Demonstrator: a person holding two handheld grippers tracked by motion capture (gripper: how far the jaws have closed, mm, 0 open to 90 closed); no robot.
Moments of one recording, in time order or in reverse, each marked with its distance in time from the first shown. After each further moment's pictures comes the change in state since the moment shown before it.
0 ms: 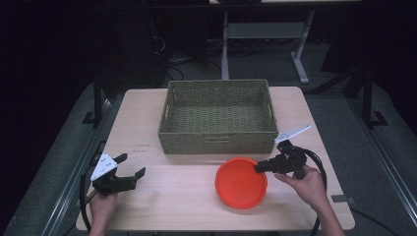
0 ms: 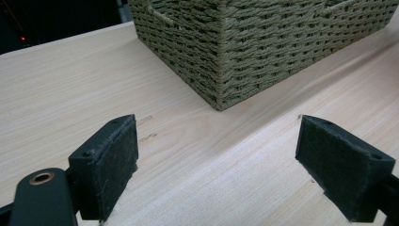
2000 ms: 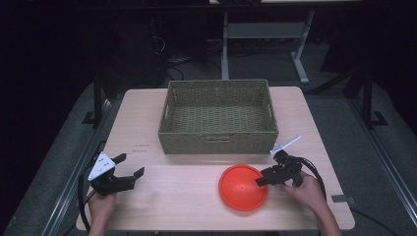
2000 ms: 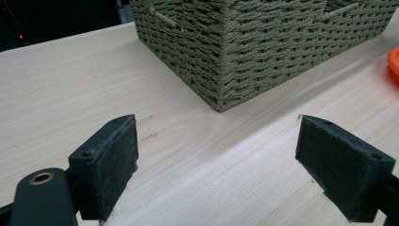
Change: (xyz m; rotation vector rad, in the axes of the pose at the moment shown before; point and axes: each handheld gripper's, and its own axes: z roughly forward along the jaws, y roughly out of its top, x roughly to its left) left arm 0.003 -0.001 -0.003 -0.008 -0.007 -0.022; right arm -0.039 -0.034 0.037 0.152 -0.030 0.002
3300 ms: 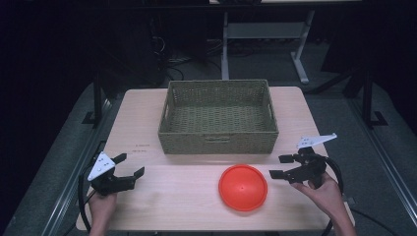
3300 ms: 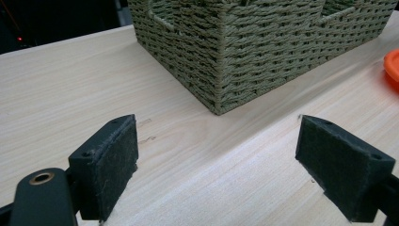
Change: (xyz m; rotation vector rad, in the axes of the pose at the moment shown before) left arm -0.001 0.001 0.000 -0.008 -0.001 0.004; right arm 0.021 -0.013 -0.064 -0.264 -0.074 -0.008
